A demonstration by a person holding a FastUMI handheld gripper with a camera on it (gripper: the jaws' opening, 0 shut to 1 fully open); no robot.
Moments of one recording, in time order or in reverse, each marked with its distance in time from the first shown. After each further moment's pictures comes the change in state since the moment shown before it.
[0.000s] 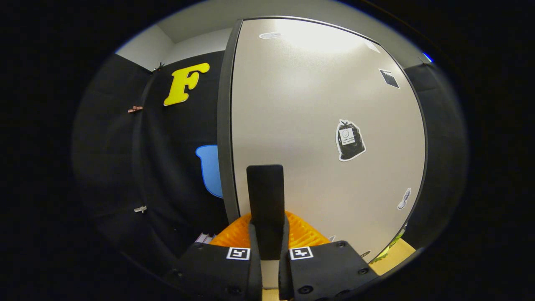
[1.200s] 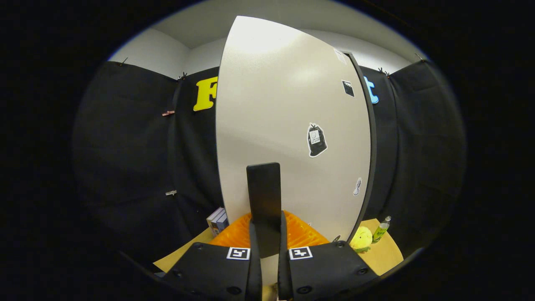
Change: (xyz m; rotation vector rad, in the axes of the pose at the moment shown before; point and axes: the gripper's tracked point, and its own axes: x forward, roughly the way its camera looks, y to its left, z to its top) arm -0.175 -0.082 0.007 -0.001 0.052 0.215
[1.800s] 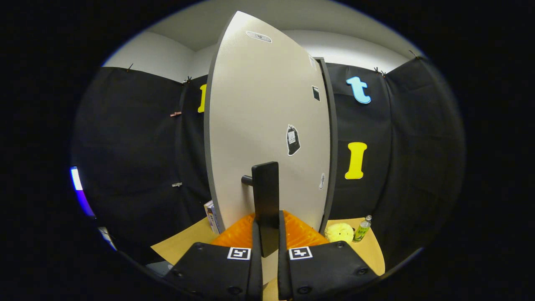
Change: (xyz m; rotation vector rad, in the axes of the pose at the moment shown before) arm -0.077 -0.086 0.003 -0.005 0.009 0.033
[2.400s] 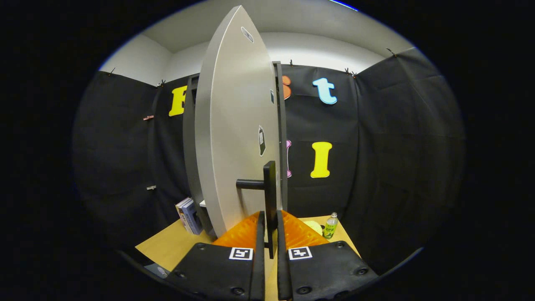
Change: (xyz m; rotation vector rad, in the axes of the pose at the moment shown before) arm -0.033 -0.094 0.005 0.016 -0.020 -0.193
